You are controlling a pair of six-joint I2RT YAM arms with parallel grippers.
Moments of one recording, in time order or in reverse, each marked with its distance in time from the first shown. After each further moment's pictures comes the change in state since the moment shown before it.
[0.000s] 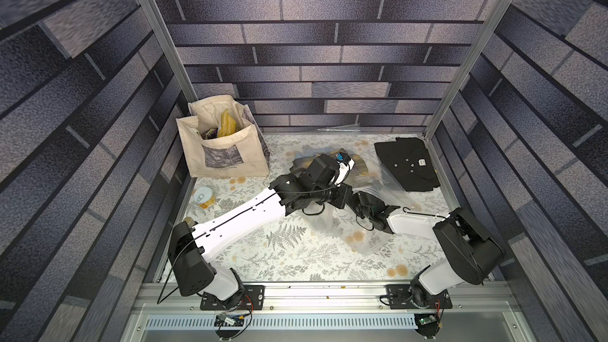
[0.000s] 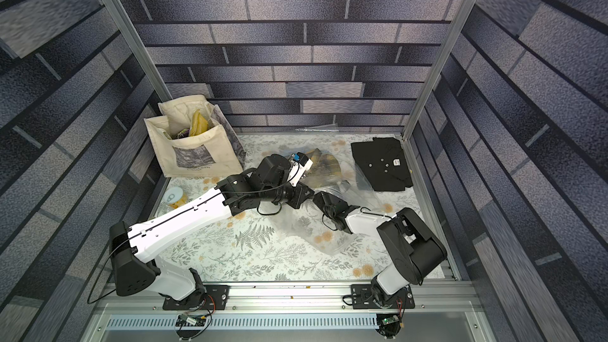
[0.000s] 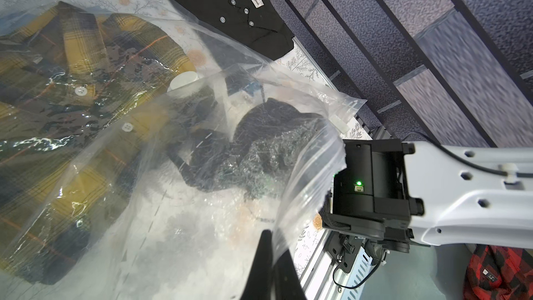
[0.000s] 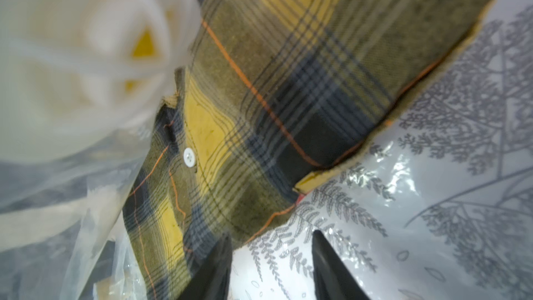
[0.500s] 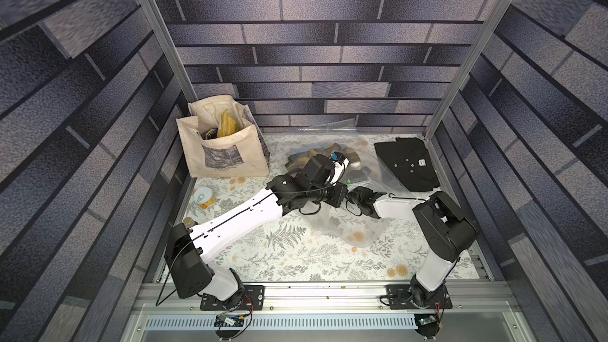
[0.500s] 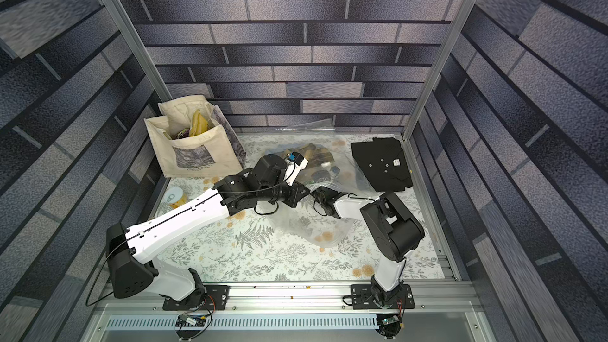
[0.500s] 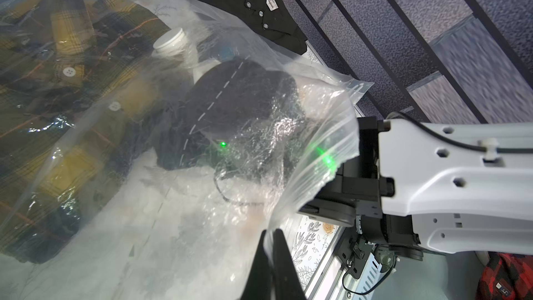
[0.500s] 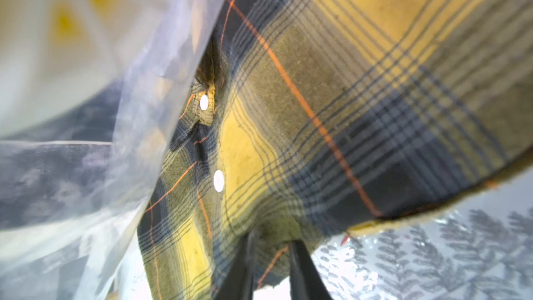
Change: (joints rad) left arm 0.046 -0.031 -0.052 0.021 -0.012 -0.003; right arm -0.014 0.180 0.206 0.064 -0.010 -0.132
